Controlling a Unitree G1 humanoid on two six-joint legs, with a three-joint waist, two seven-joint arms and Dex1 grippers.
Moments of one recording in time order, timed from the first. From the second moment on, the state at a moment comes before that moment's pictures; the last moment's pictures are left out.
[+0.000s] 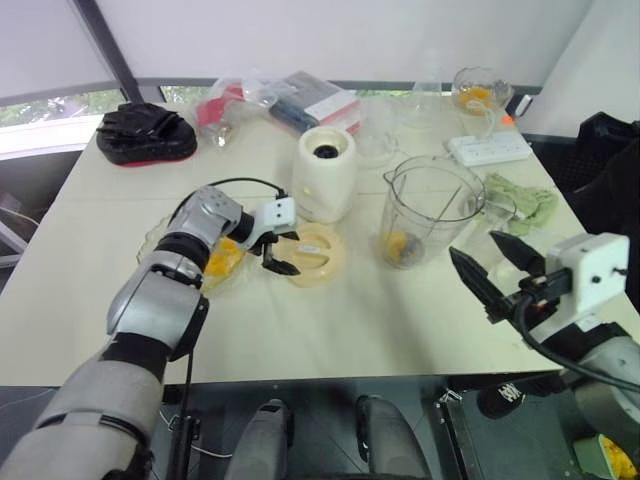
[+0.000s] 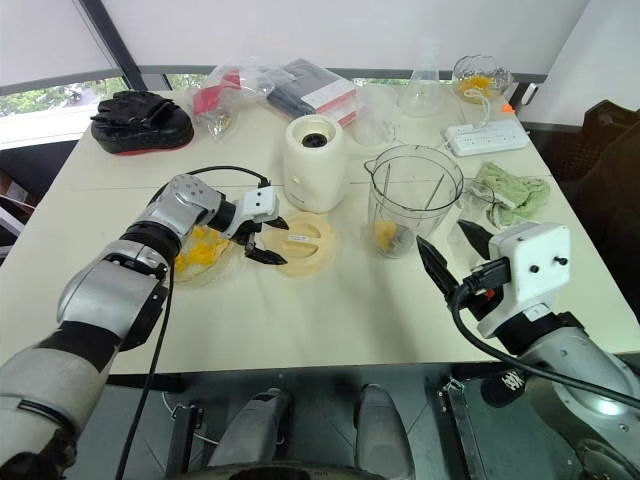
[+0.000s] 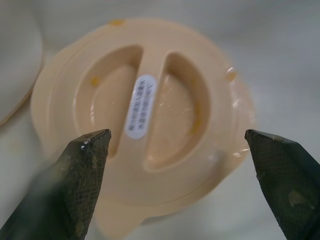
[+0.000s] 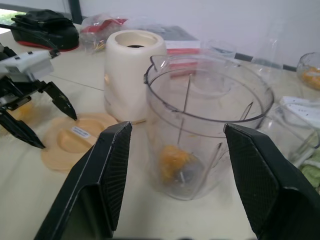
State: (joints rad) left arm -1.19 0.35 -0.34 1.32 0.20 -0.24 -1.26; right arm 0.27 -0.75 -0.42 -1.01 0.93 0.65 -0.06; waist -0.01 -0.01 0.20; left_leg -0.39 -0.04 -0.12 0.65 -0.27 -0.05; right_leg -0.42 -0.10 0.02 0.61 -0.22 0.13
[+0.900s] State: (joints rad) left arm -1.21 0.26 -0.32 1.36 0.32 -0.22 -1.08; right arm 0.29 -0.85 -0.28 -1.01 0.93 0.53 -0.23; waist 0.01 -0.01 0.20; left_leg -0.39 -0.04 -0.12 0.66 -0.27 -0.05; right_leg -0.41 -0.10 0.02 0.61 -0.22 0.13
